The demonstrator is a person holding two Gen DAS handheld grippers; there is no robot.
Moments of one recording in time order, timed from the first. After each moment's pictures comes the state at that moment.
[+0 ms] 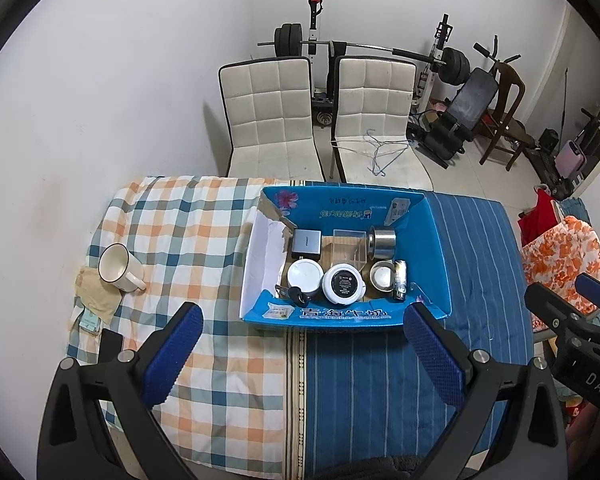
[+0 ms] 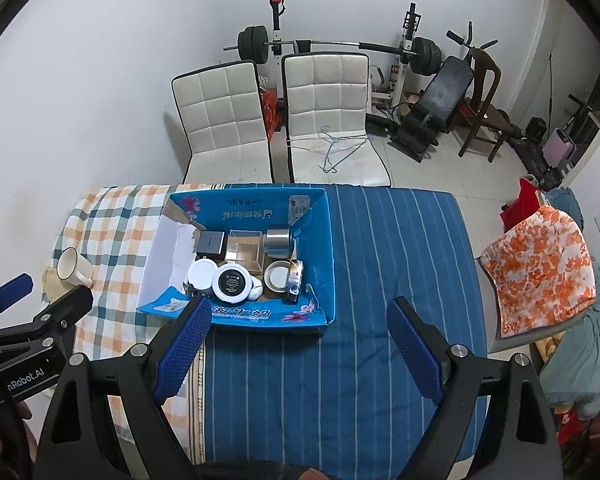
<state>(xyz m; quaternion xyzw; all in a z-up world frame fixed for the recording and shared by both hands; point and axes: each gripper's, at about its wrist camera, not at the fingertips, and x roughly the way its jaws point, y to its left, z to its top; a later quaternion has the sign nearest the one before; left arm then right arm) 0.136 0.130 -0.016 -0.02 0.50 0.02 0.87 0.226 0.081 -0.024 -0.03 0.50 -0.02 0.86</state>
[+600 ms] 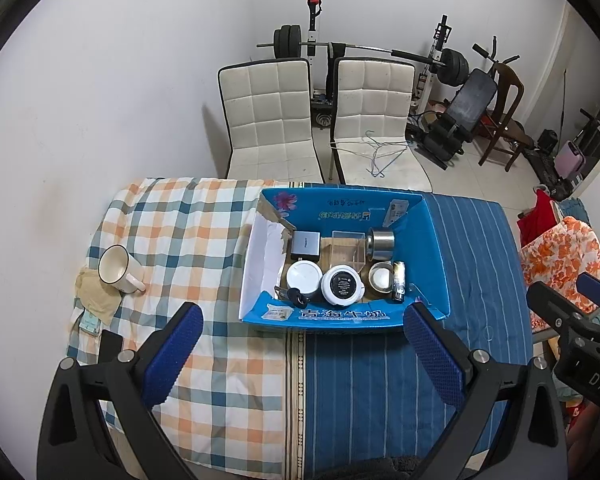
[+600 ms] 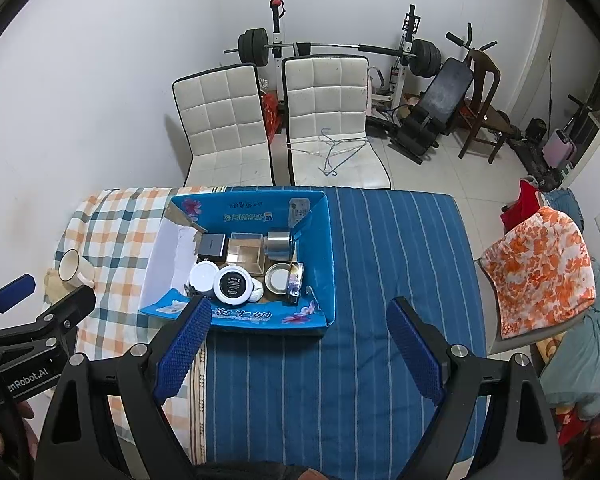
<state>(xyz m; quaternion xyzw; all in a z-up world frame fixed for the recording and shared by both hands) 0.136 0.130 -0.016 -0.02 0.50 0.02 0.87 0.229 0.081 -0.015 -0.03 0.50 -0.02 0.86</state>
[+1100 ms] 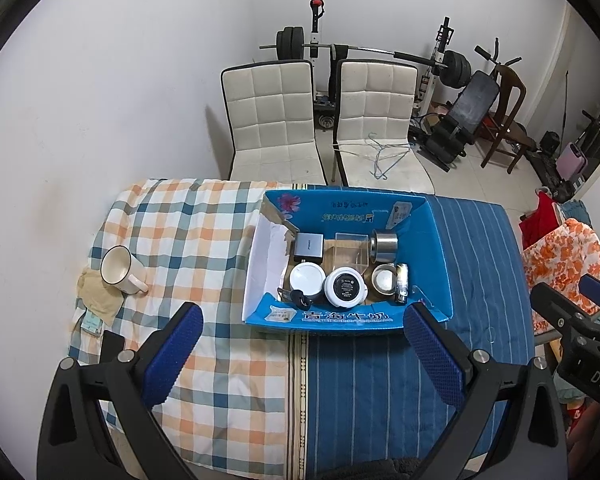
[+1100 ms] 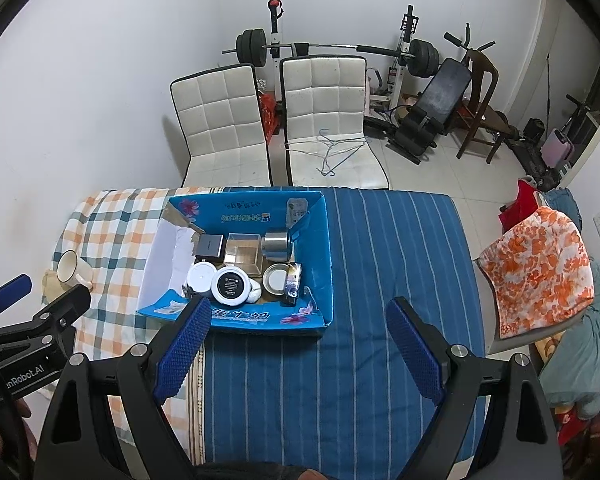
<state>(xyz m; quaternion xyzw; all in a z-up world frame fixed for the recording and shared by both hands) 0.137 0.132 -0.013 -0.02 0.50 0.02 0.87 0.228 0.080 -0.013 -0.03 0.50 -0.02 0.86</state>
